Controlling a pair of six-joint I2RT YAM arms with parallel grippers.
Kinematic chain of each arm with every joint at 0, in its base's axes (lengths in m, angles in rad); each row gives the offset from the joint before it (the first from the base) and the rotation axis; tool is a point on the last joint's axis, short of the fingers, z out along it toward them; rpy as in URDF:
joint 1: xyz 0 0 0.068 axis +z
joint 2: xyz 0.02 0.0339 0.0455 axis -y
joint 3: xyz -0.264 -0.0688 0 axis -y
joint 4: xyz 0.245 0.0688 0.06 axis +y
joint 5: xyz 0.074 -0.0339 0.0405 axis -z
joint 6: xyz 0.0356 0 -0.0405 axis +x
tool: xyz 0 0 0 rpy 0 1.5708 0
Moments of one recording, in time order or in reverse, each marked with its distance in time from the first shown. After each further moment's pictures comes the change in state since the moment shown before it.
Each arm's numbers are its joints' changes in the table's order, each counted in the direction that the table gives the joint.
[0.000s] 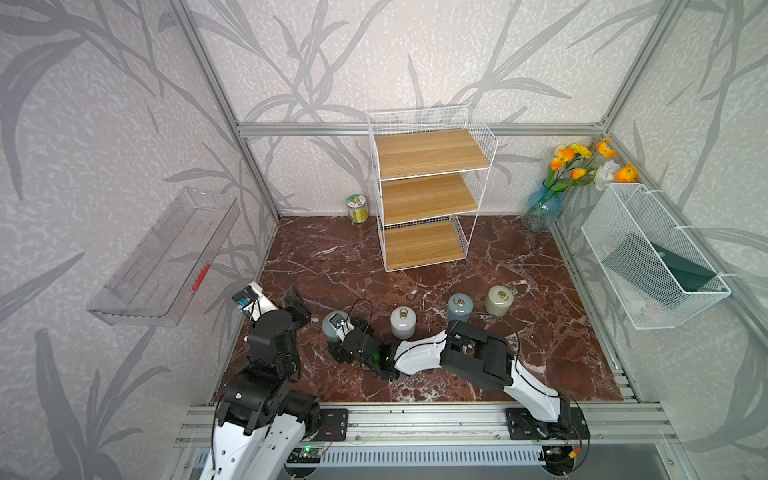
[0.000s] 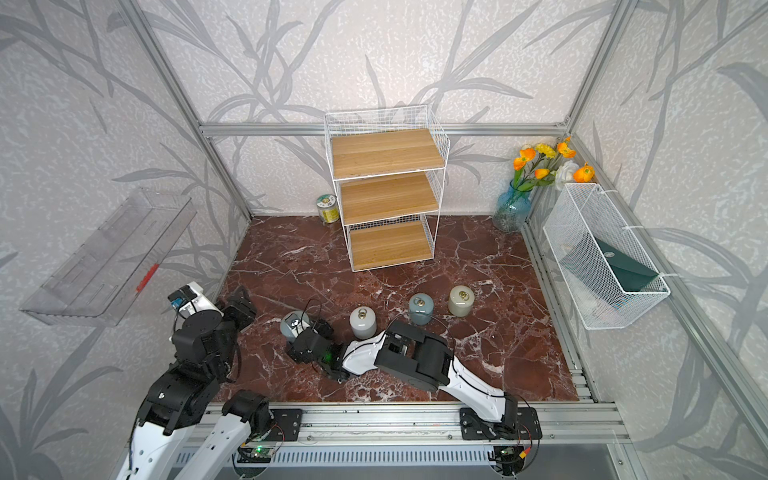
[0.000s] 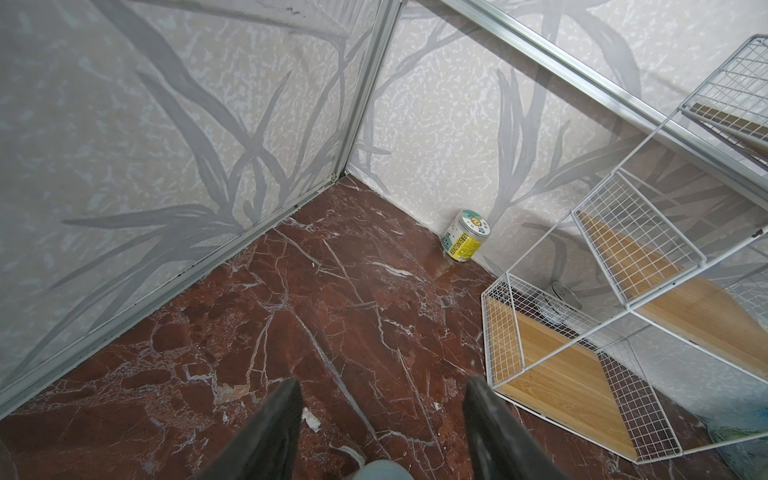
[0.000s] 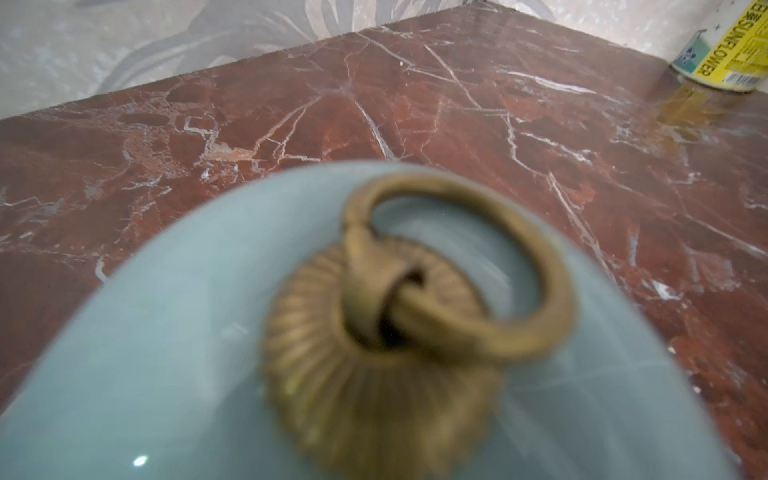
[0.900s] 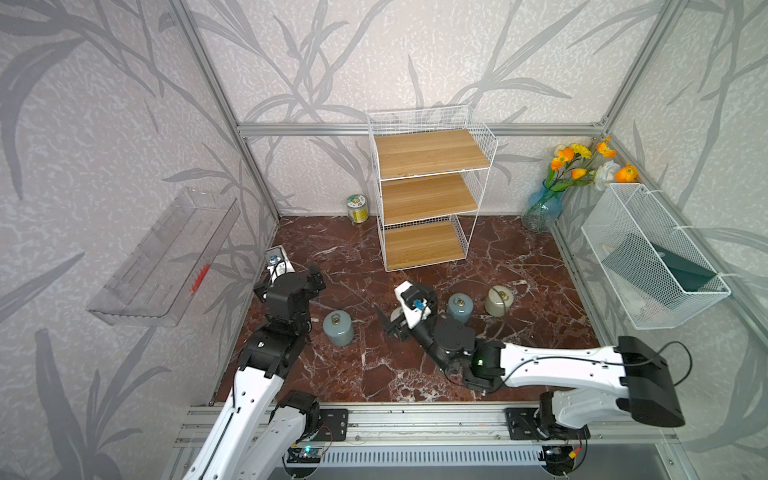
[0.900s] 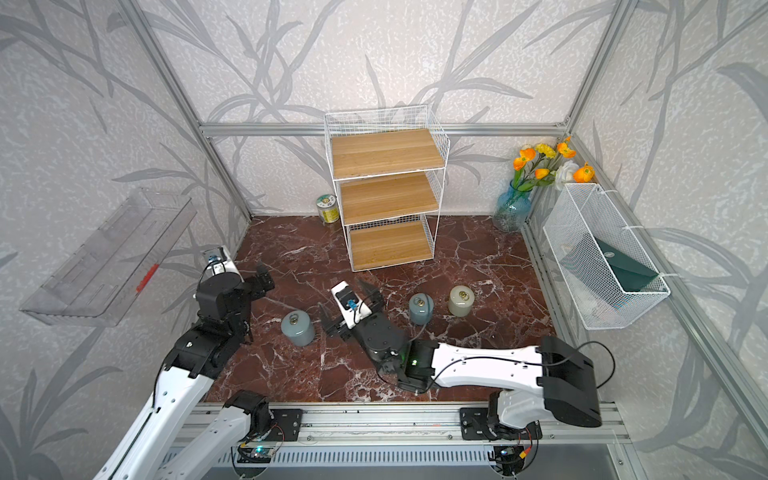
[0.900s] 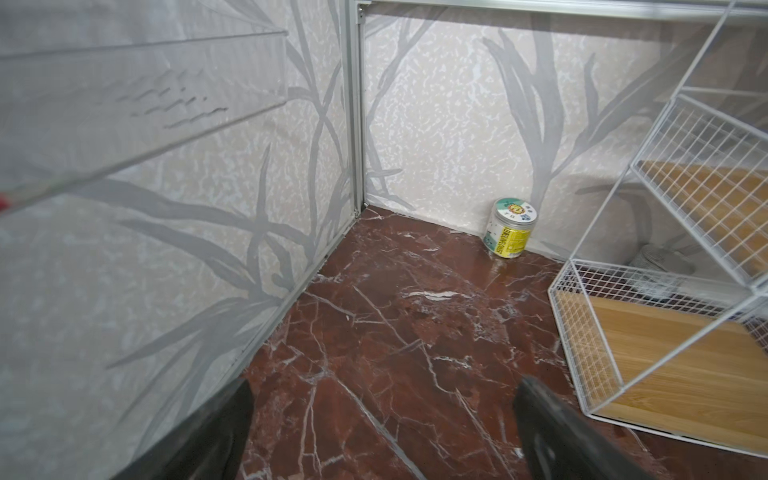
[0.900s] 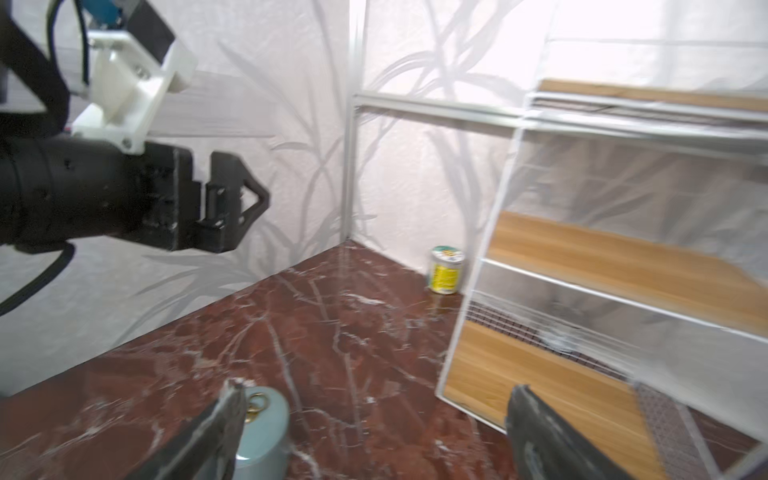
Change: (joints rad) left arm 0.023 -0.357 0.076 -0.294 -0.055 0.454; right arm 0.034 1.064 -0.565 -0.005 0.349 -0.265
